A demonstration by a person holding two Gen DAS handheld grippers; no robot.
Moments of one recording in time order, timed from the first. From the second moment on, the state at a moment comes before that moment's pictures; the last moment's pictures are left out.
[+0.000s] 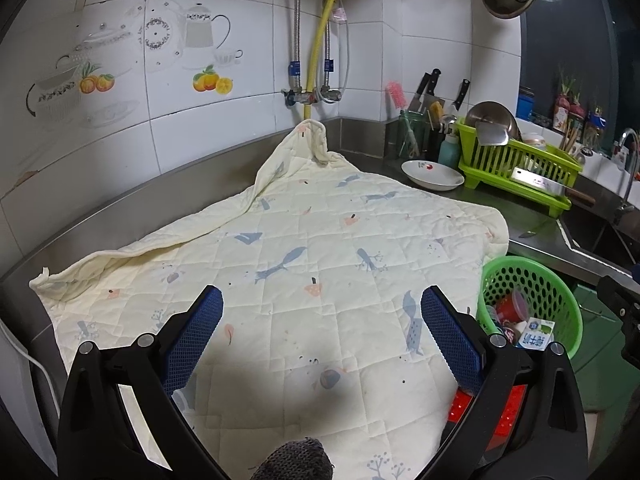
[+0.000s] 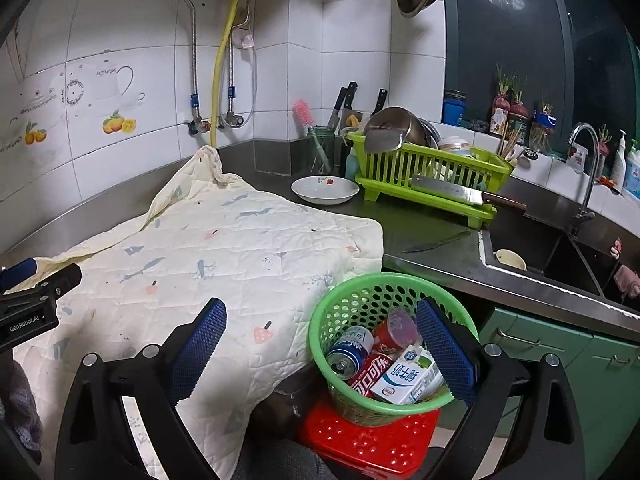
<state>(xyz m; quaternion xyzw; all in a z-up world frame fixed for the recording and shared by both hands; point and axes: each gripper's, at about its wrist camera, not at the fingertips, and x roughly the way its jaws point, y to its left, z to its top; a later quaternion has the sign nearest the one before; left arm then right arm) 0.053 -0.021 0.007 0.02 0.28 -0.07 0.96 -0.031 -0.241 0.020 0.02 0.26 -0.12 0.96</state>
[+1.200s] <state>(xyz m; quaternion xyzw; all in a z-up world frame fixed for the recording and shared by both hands) 0.054 -0.025 0.002 0.02 0.29 -0.08 0.95 -0.027 -0.236 0.013 0.02 0.26 -0.11 0.96</state>
